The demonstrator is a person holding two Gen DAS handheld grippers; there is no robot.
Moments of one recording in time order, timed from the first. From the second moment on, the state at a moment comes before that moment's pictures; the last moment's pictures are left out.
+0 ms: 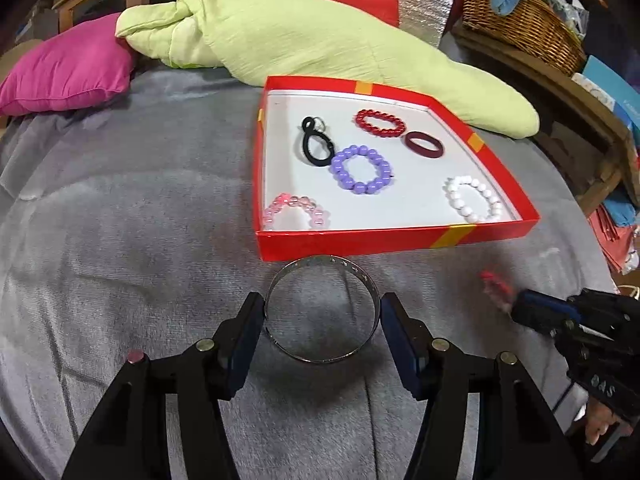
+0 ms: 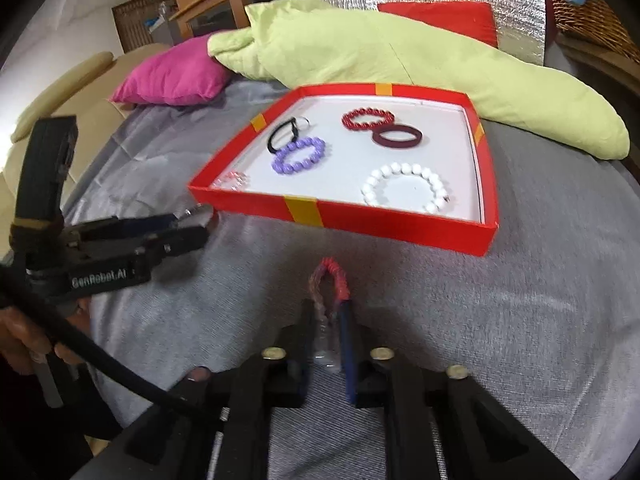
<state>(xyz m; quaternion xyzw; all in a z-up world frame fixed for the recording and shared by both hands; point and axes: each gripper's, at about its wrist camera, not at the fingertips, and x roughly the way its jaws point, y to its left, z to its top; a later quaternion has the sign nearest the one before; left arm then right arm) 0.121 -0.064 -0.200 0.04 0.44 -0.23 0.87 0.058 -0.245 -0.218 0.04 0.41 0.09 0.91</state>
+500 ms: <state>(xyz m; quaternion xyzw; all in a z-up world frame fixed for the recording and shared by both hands) 0.105 -0.071 -0.171 0.06 0.38 -0.24 0.89 0.058 -0.259 -0.204 0.08 0.39 0.09 0.91</state>
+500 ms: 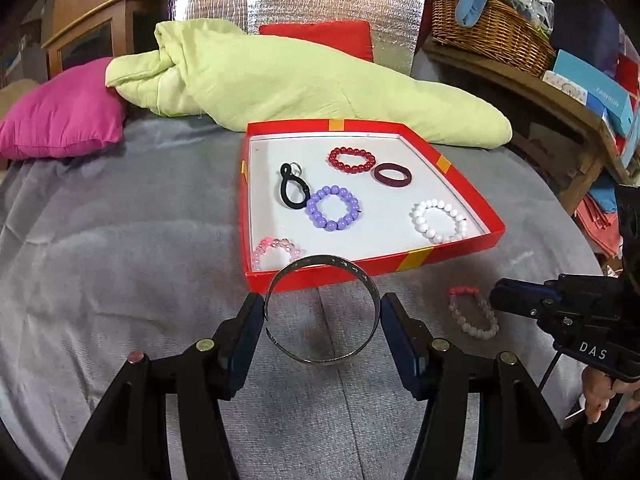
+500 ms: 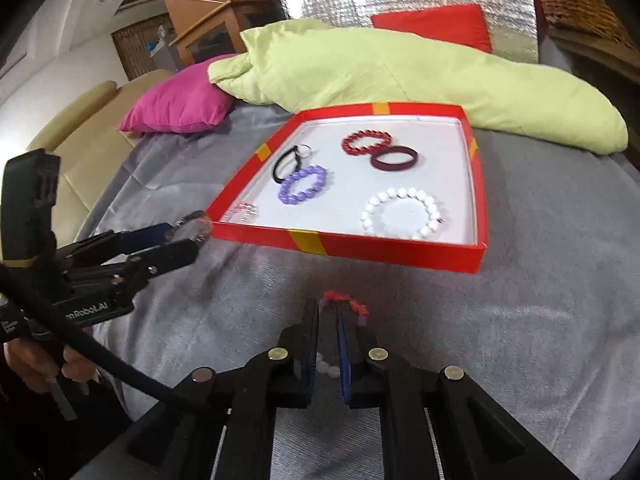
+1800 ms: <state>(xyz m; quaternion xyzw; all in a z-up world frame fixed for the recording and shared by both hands) 0.149 -0.120 -0.153 0.02 0.35 -0.29 0.89 0.101 -0.309 -0.148 0.19 0.30 0.05 0.94</state>
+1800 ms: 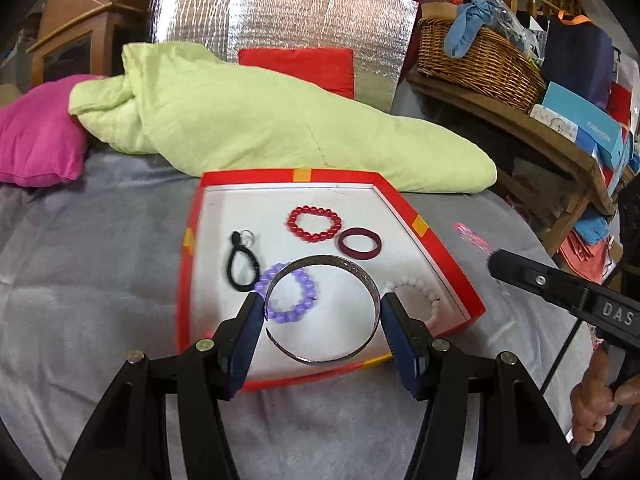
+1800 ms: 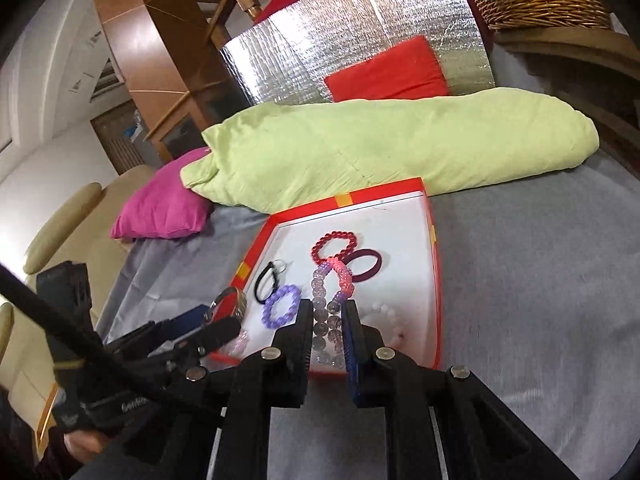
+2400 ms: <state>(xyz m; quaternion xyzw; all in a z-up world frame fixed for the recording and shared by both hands) 0.162 -0.141 -0.163 0.05 0.36 -0.25 0.90 0.133 -0.335 -0.166 0.25 0.31 0.03 0.92</state>
